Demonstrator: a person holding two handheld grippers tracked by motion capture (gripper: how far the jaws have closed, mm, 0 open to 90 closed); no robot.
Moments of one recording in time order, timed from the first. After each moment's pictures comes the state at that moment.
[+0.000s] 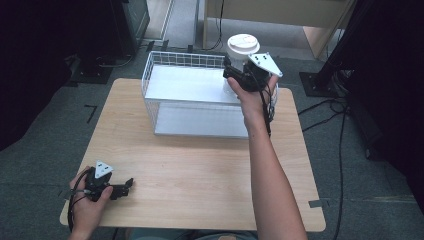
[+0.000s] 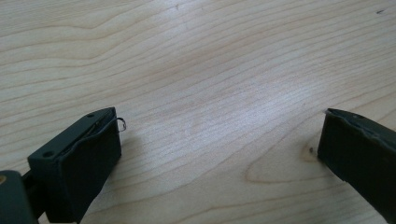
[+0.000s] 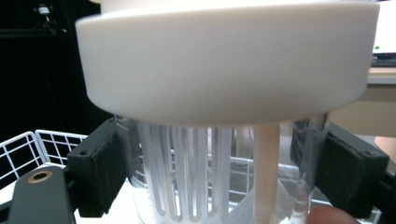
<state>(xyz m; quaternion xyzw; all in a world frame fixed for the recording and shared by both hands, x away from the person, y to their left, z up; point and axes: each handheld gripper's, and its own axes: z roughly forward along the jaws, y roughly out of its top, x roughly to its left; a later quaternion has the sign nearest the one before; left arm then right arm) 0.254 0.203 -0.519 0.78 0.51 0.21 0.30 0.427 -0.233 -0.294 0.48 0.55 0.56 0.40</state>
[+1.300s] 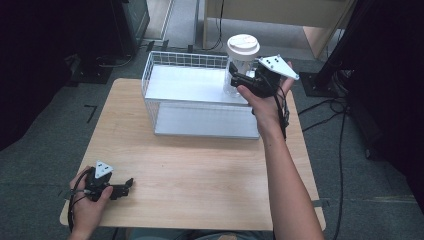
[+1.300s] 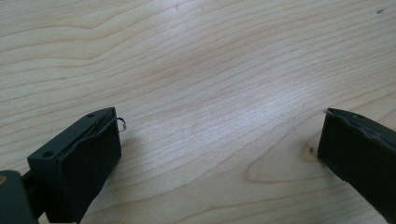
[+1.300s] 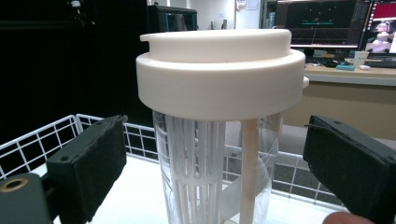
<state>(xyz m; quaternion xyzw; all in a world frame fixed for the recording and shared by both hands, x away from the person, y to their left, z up) 0.255 0.203 -0.519 0.78 0.51 0.21 0.30 0.391 -0.253 -0.275 0.45 0.58 0.56 0.37</state>
